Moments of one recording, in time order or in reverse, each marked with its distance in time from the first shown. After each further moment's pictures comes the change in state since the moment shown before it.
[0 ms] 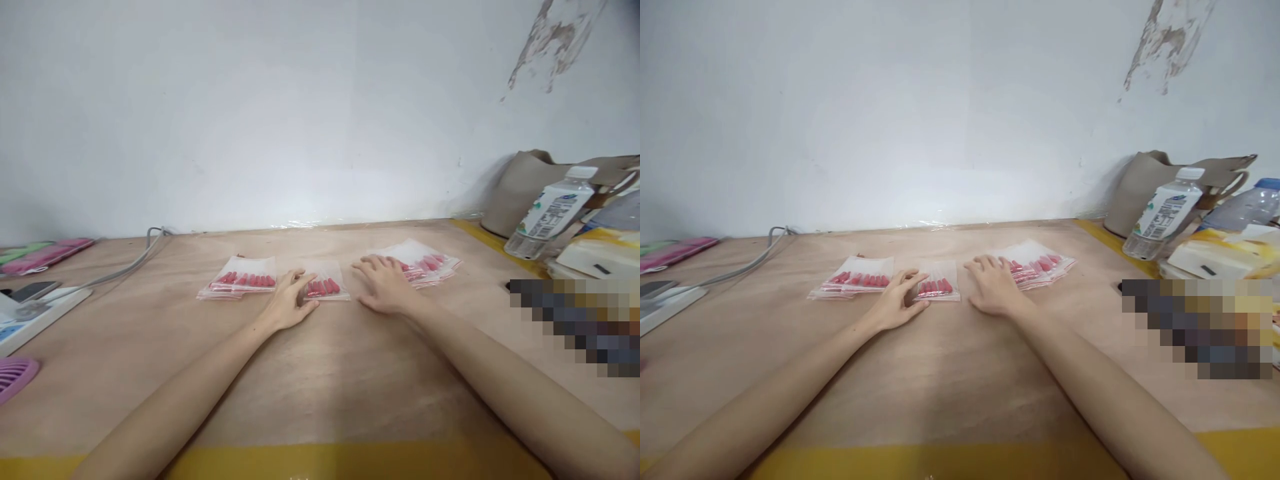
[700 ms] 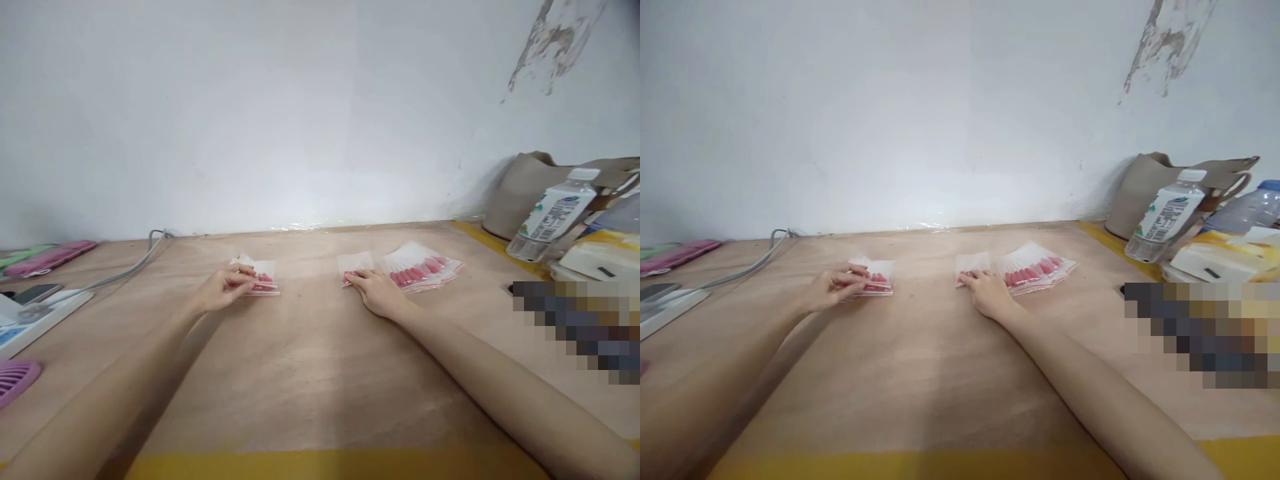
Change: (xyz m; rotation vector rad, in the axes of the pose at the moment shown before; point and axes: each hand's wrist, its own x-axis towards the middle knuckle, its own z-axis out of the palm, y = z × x) left_hand -0.015 -0.088 -0.096 -0.115 -0.041 -0.022; right_hand 0.009 -0.006 0.030 0.066 -0.064 0.037
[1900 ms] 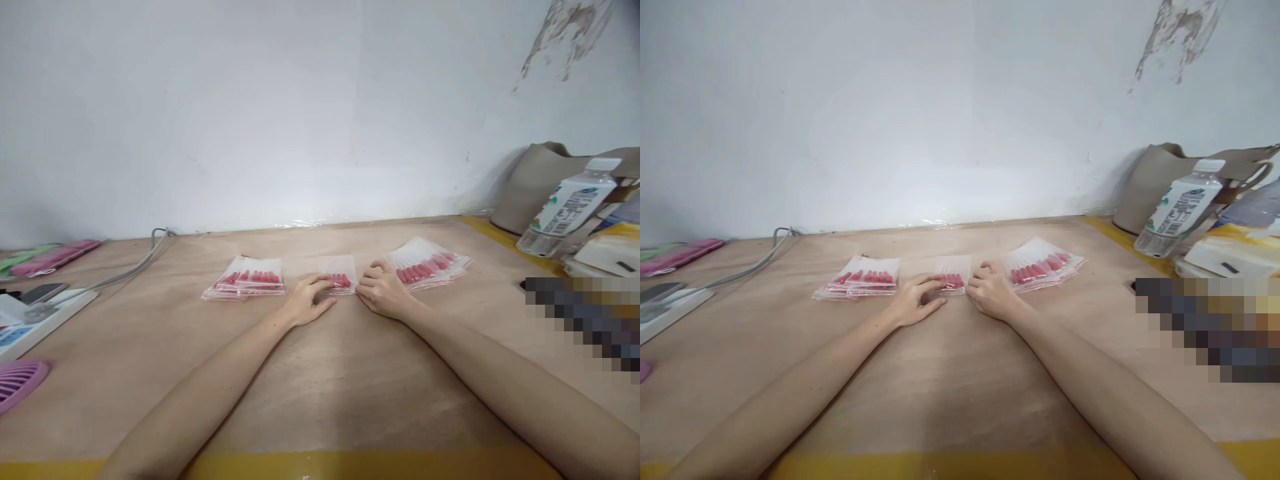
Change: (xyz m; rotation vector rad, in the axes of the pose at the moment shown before) left_hand 0.034 0.073 0.124 0.120 -0.001 0.172; right_hand 0.000 0.001 -0.002 -0.192 0.296 -0.448
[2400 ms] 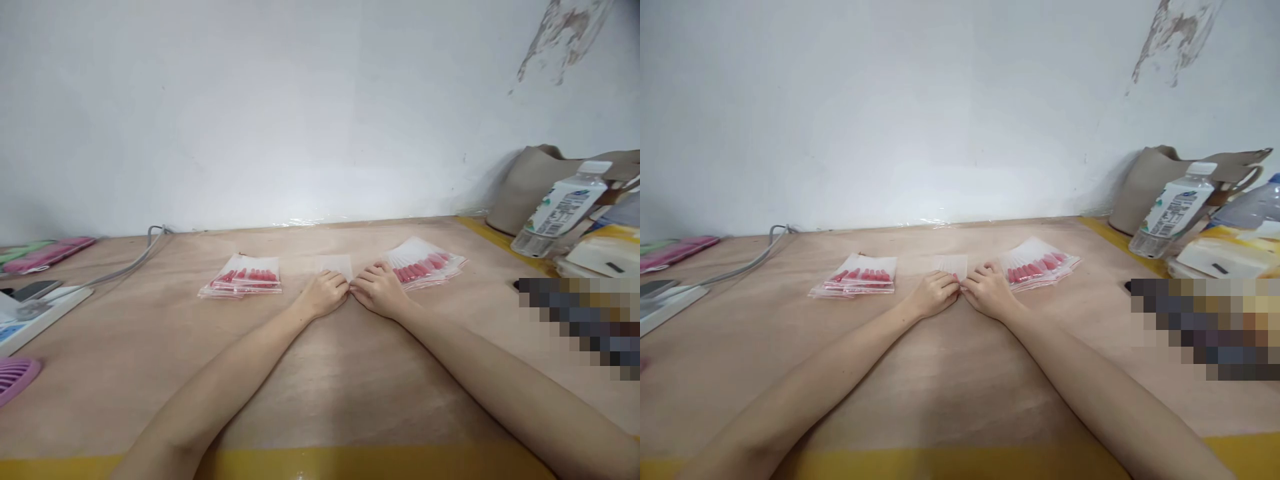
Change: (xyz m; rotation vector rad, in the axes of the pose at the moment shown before) left_hand 0.036 0.011 0.034 0.274 -0.031 0.281; right_hand -0.005 -0.002 0.005 0.048 0.049 0.132
